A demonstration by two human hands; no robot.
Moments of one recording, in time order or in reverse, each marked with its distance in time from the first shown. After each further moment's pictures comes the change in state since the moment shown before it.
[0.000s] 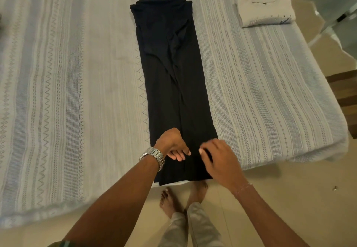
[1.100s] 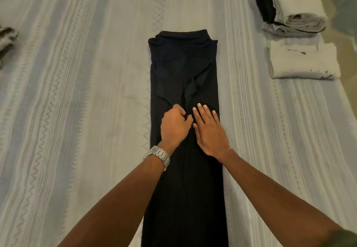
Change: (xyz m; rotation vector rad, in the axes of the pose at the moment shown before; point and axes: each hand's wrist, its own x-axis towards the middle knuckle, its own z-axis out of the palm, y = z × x) left_hand 0.064 0.108 -0.159 -0.214 1.009 0.407; right_hand 0.304 0.054 0.036 -0.260 -0.165 -0.167
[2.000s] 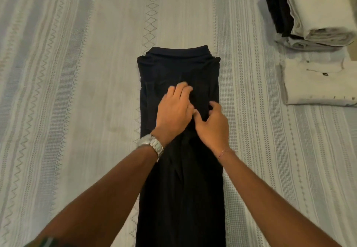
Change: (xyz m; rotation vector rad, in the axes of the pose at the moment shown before) left_hand 0.160 0.034 0.007 0.410 0.173 0.602; right_hand 0.137 0.016 -0.051 0.663 0.116 0.608
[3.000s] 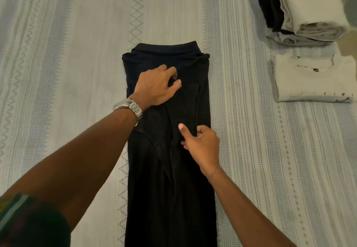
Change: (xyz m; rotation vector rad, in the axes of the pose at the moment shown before) left_hand 0.074 -0.048 -0.003 0.123 -0.206 0.142; right_hand -0.041 0.015 0.002 0.386 -0.093 0.272
